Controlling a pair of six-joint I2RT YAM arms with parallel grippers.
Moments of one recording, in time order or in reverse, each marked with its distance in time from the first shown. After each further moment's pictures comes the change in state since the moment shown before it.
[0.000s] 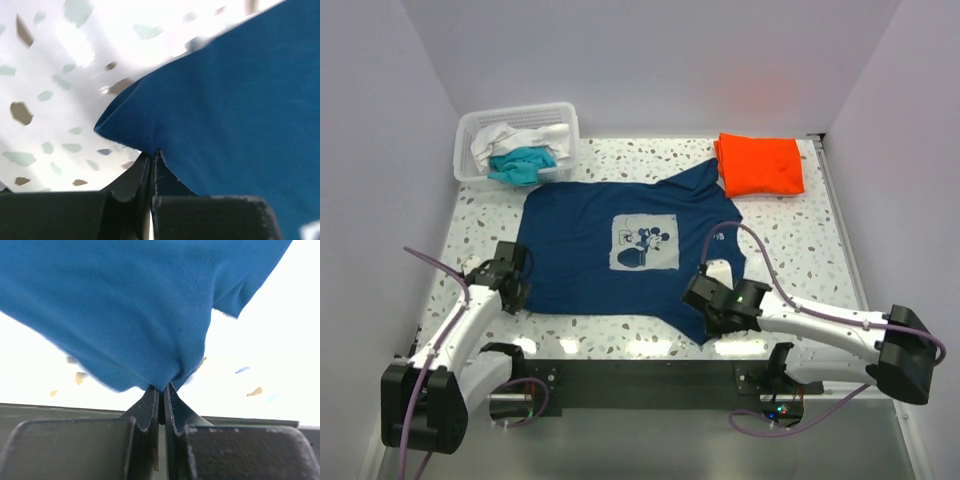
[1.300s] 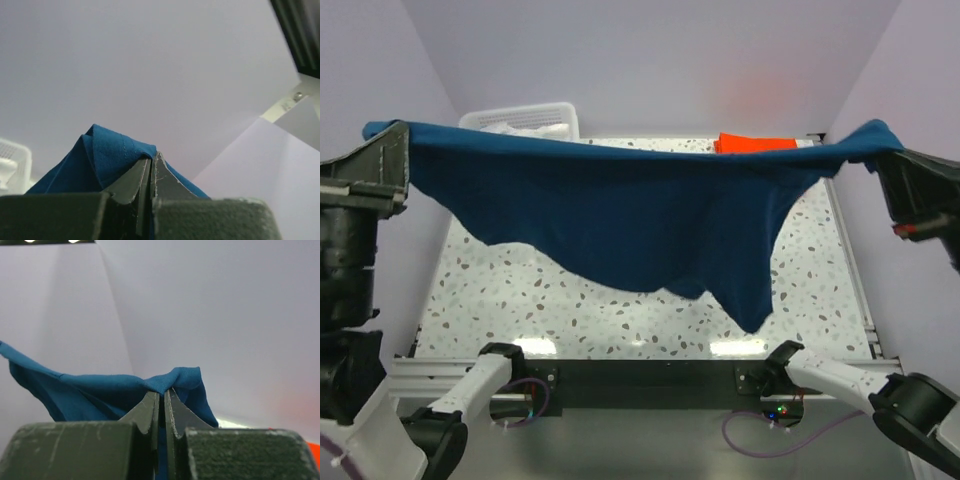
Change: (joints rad) left arm 0.000 -0.095 1.487 0.098 0.248 0.369; right arm -0.405 -0.135 1.598 0.035 -0.126 -0.761
